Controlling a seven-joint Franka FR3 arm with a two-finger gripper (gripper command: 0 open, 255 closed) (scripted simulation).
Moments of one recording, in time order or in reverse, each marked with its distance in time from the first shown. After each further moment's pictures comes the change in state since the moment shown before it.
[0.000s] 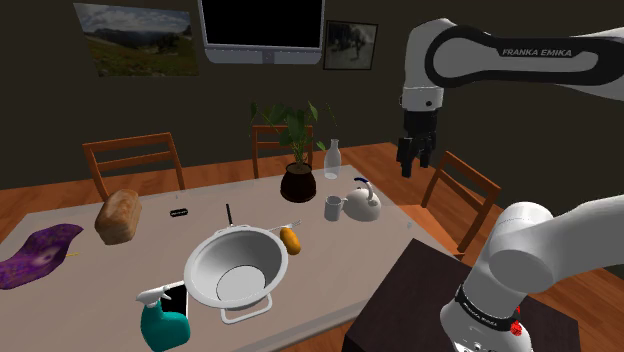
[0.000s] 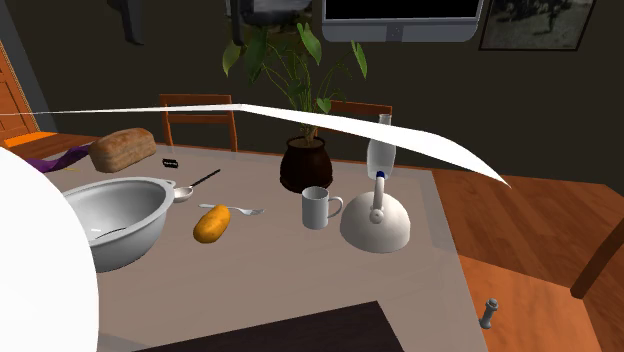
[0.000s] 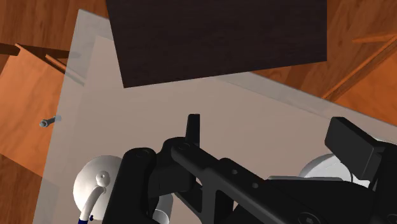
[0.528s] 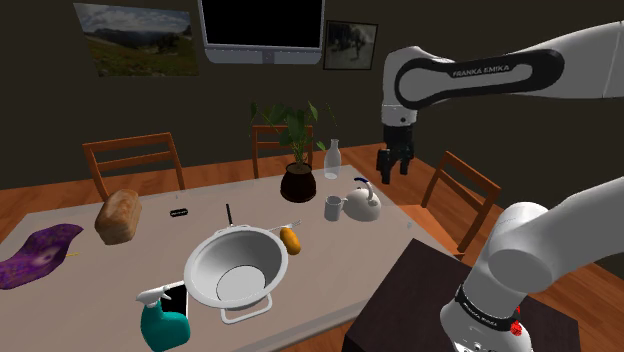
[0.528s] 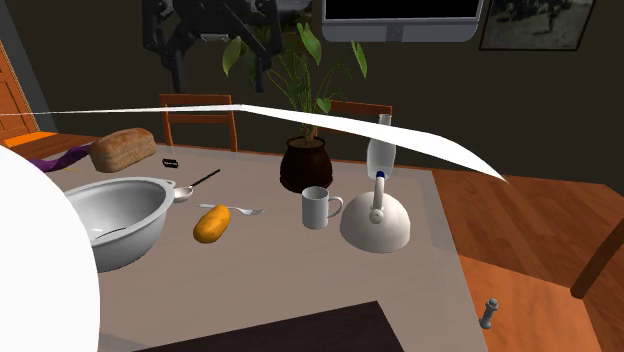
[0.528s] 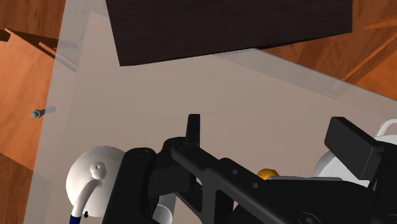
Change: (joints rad) arm -0.009 0.176 -0.033 -0.023 -0.022 0.199 -0.025
